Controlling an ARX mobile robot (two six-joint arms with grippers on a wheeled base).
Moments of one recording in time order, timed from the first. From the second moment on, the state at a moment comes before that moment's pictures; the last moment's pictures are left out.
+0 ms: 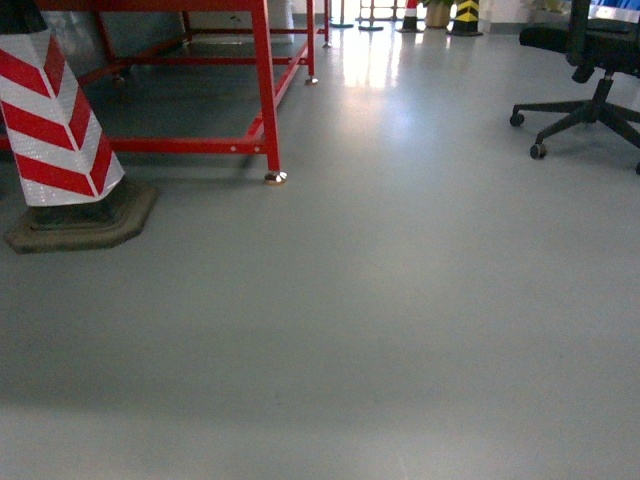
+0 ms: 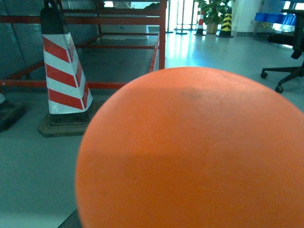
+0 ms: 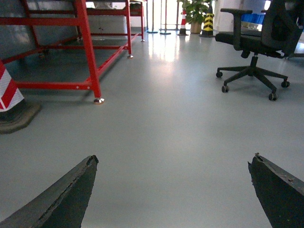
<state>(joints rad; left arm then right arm) 0.00 0.01 0.01 -0.01 0.00 0.00 0.00 0.00 0.01 -0.01 0.00 0.00</state>
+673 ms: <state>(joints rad) 0.00 0.01 0.01 -0.01 0.00 0.00 0.00 0.00 0.01 -0.01 0.00 0.00</state>
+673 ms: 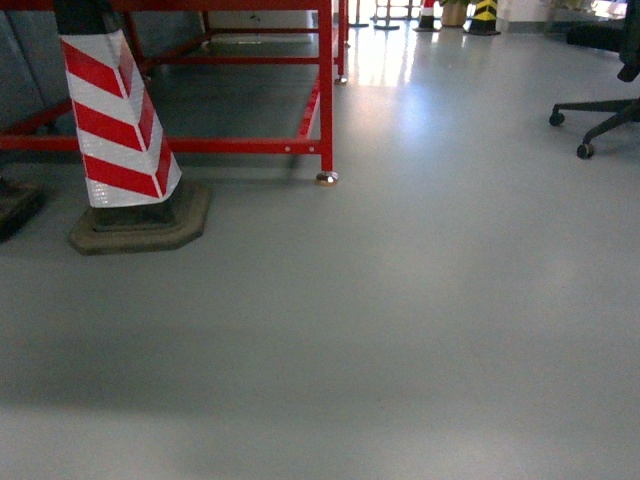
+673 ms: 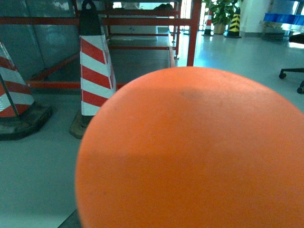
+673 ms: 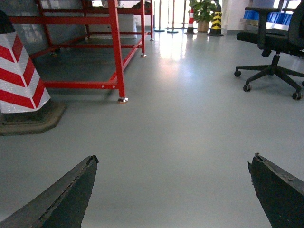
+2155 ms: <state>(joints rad) 0.00 0.01 0.01 -0.01 0.00 0.00 0.00 0.00 0.01 0.00 0.00 0.00</state>
